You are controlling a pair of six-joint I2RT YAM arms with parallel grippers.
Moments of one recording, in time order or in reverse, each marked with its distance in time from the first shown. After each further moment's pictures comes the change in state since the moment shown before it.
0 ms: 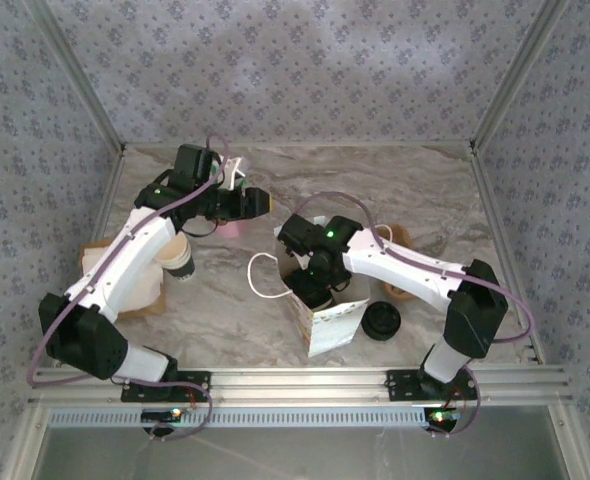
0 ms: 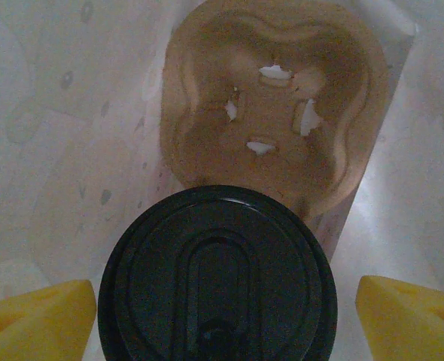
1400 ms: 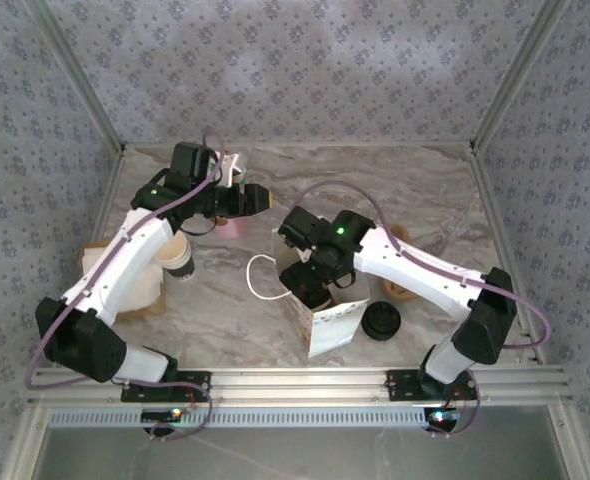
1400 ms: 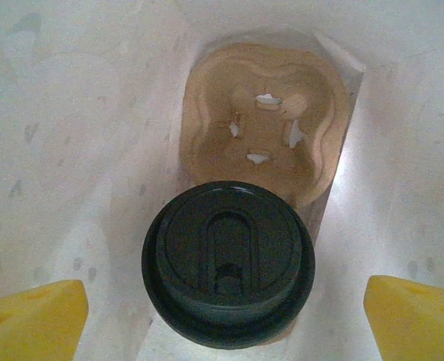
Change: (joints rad) left arm 0.000 -0.022 0.007 0.016 0.000 -0.018; right arm 0.028 -0.056 0.098 -0.064 0.049 0.025
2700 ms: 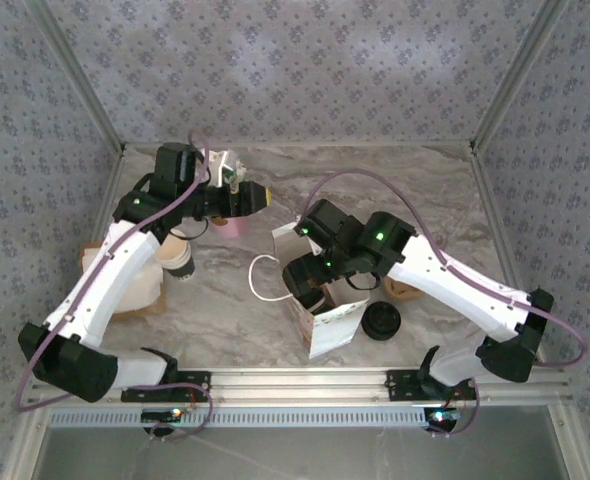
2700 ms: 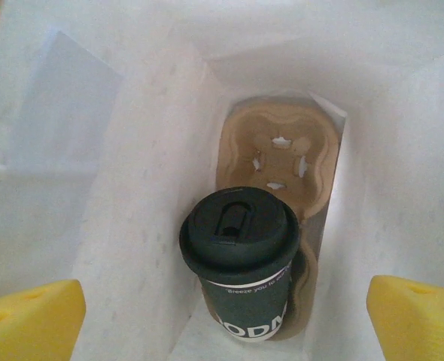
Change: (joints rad) left arm 0.000 -0.106 0.002 -0.019 -0.019 -0.016; right arm 0.021 -0.173 0.031 0.021 0.011 0.042
